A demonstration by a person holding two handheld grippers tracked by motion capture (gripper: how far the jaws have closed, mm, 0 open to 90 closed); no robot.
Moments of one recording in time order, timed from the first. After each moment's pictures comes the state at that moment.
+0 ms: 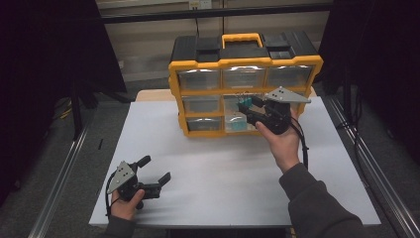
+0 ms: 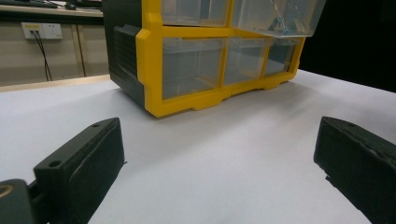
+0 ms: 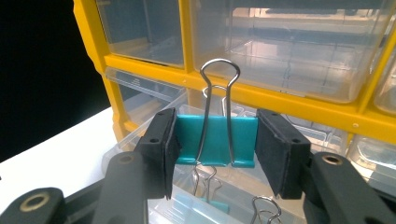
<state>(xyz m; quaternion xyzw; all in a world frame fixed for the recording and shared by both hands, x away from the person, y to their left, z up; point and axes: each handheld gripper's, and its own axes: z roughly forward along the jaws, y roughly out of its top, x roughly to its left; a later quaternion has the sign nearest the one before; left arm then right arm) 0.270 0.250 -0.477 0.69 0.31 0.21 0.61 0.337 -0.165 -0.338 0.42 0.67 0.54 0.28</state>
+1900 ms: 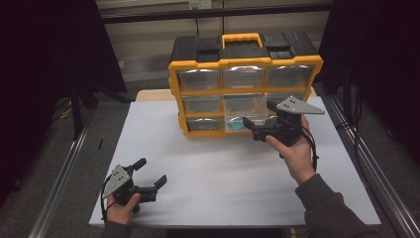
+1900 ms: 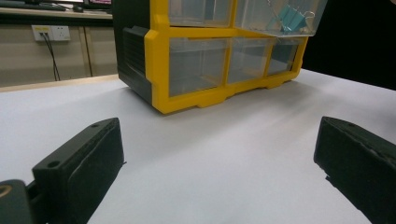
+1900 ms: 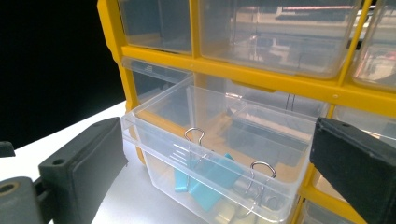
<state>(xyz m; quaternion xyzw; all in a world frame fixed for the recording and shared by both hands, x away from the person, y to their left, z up) 0.261 0.259 -0.476 0.69 0.32 0.22 0.61 0.313 -0.186 -0.348 0.39 0.68 0.56 0.28</state>
